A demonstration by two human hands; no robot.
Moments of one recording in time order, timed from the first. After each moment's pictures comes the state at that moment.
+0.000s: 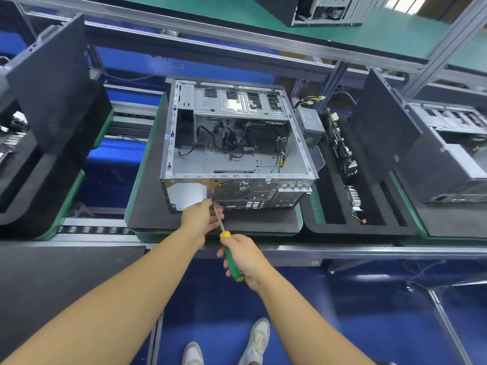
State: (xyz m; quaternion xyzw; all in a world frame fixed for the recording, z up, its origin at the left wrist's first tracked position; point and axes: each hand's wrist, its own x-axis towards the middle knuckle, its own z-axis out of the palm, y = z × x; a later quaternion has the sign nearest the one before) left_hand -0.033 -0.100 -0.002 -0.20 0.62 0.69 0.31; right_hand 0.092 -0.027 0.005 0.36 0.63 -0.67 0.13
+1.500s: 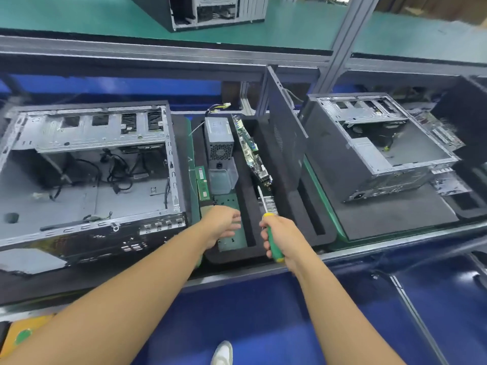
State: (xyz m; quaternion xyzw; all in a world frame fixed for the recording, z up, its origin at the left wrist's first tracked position) left_hand 0.040 0.216 0.046 0.03 0.71 0.50 0.50; right_hand 0.176 0.319 0.066 0.47 0.58 -0.67 0.01
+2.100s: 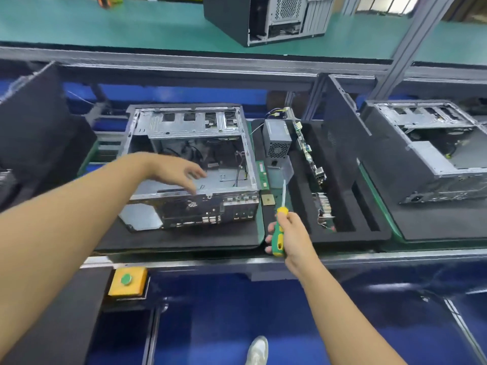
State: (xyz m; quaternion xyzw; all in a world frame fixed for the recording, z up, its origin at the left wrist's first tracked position) left_hand -0.099 -0.012 0.170 0.38 0.83 0.05 0.41; right_hand 0.157 0.172 0.062 0.37 0.53 -0.76 -0.08
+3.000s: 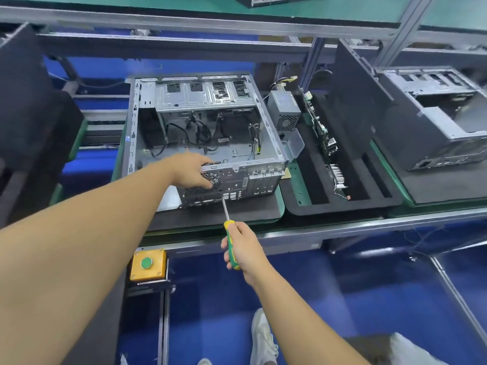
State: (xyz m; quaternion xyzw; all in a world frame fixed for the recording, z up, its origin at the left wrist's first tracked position) left_hand -0.111 -0.047 0.080 0.43 0.87 0.05 0.22; right_hand 0.125 0.004 0.021 0.39 0.59 -0.70 0.04
